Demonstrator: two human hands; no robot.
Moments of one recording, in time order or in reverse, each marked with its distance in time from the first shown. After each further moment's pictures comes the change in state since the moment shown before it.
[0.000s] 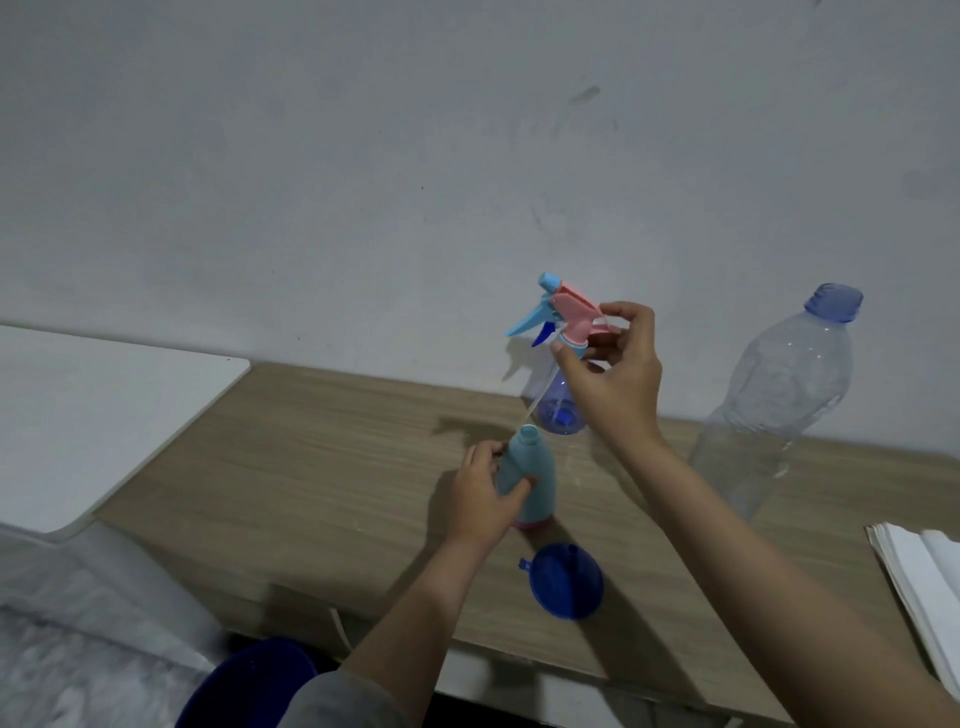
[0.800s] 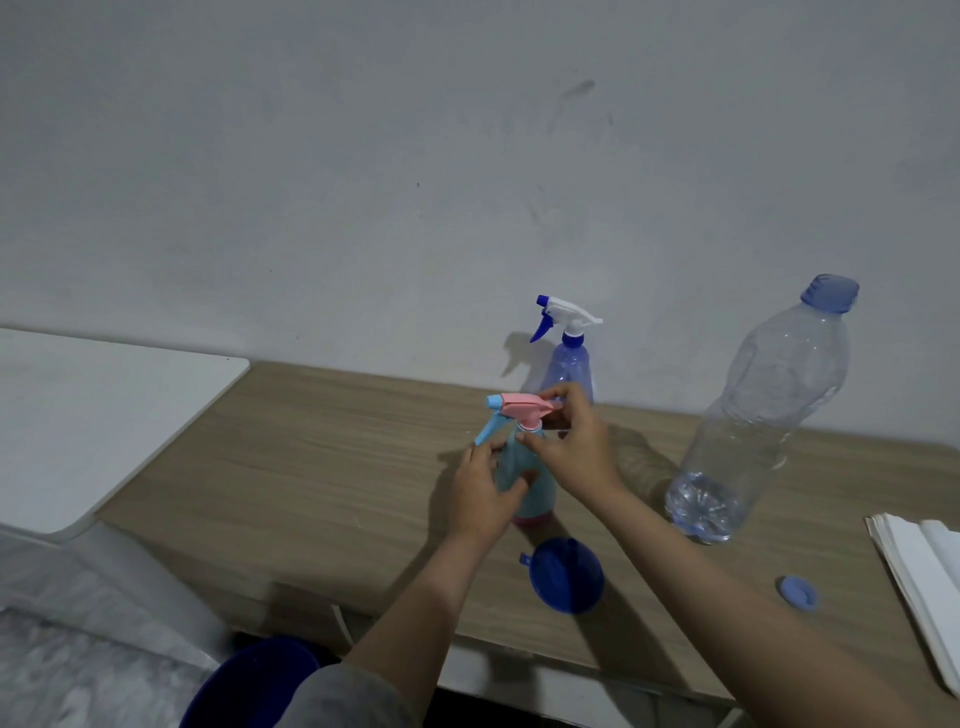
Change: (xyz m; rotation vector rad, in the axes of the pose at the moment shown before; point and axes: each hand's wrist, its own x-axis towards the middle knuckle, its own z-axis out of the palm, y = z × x) left_hand -0.001 -0.001 0.003 -0.023 0.011 -0.025; right_hand -0.054 0.063 0.011 -0.142 -0.344 0.142
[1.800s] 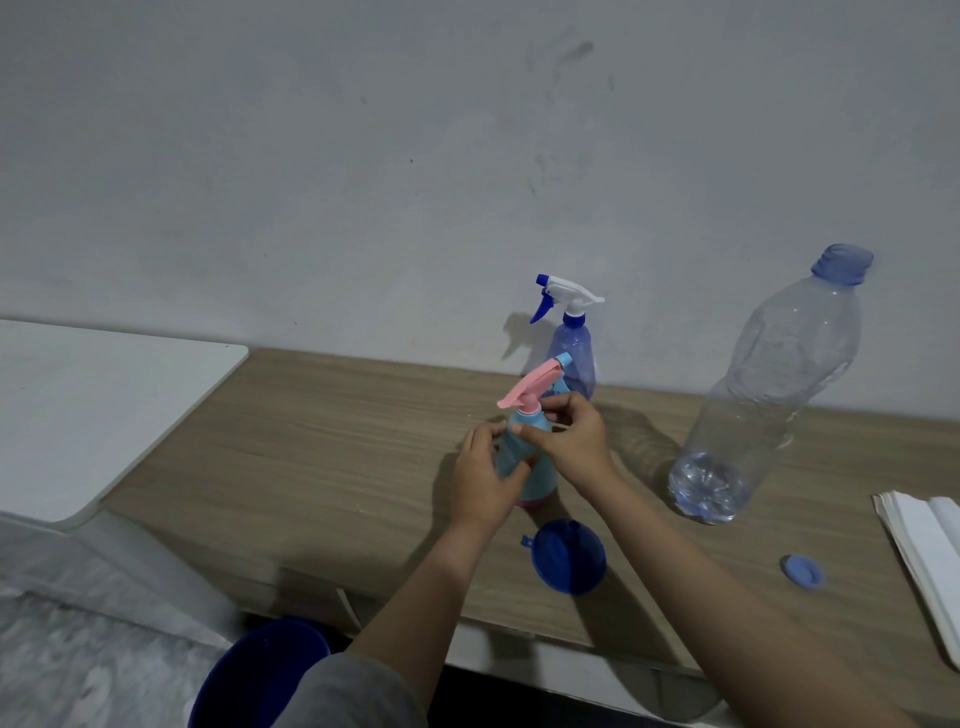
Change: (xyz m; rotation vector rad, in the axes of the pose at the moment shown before) left_hand -0.003 -0.002 0.004 -0.015 0.036 0.044; right_hand -0.004 0.027 0.013 0.202 0.021 0.255
